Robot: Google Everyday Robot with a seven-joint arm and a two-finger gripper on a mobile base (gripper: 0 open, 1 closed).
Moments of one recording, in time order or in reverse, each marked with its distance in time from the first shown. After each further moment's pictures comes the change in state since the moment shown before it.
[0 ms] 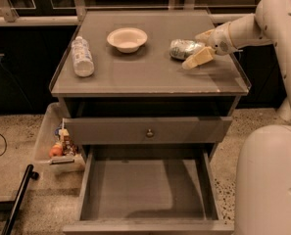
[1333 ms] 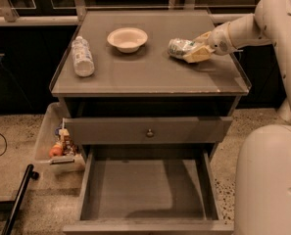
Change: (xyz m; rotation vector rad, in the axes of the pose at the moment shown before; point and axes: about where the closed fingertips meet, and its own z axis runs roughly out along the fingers) arm 0.000 0.000 0.000 0.000 0.000 0.000
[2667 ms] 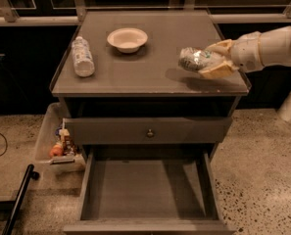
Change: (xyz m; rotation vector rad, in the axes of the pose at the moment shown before) arm -0.001 0.087 -0.078 0.058 -0.072 -0.211
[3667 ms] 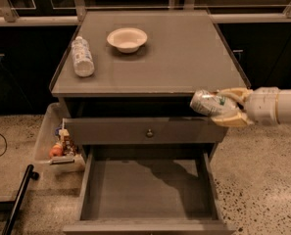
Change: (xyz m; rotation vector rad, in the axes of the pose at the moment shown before) arm 0.081 0.110 -0.035 0.056 0.024 -0.002
